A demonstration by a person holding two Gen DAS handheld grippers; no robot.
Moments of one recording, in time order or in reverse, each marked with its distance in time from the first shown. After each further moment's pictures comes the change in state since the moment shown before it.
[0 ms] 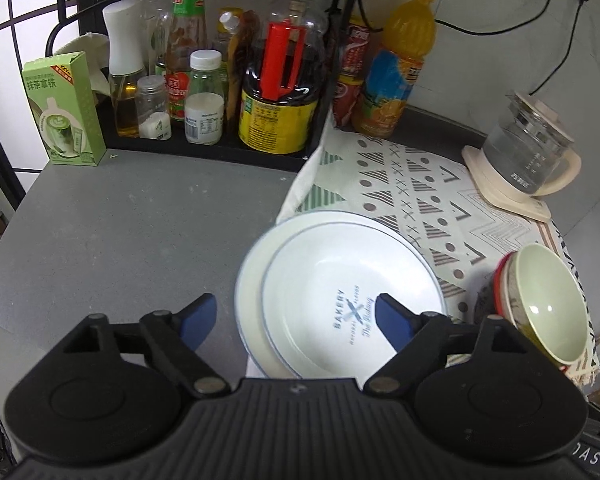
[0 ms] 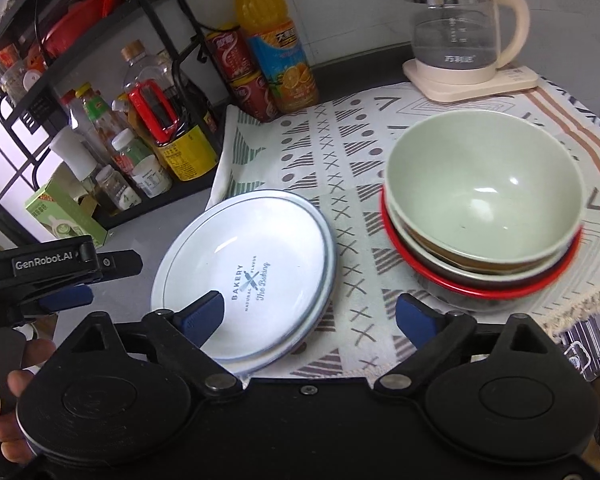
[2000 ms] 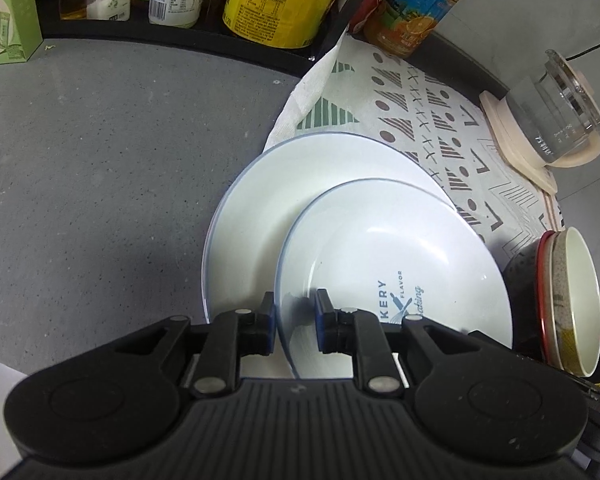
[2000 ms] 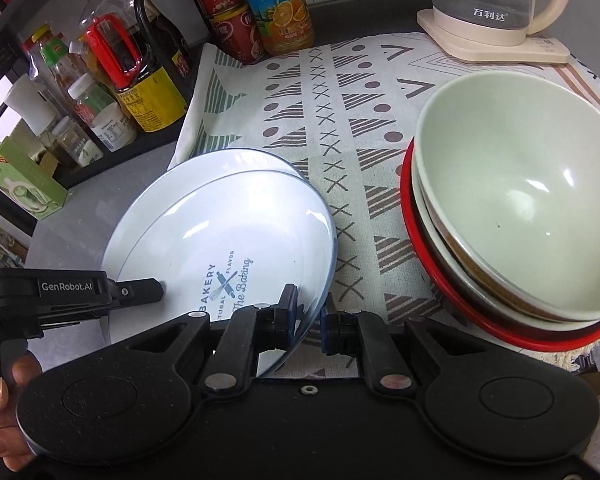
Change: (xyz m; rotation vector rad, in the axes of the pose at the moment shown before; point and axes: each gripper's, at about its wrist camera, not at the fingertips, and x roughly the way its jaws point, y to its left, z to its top) left arm 0.114 0.034 0.003 -0.101 0.272 -0.140; right arm 0.078 0.001 0.016 -0.062 0.174 -0.057
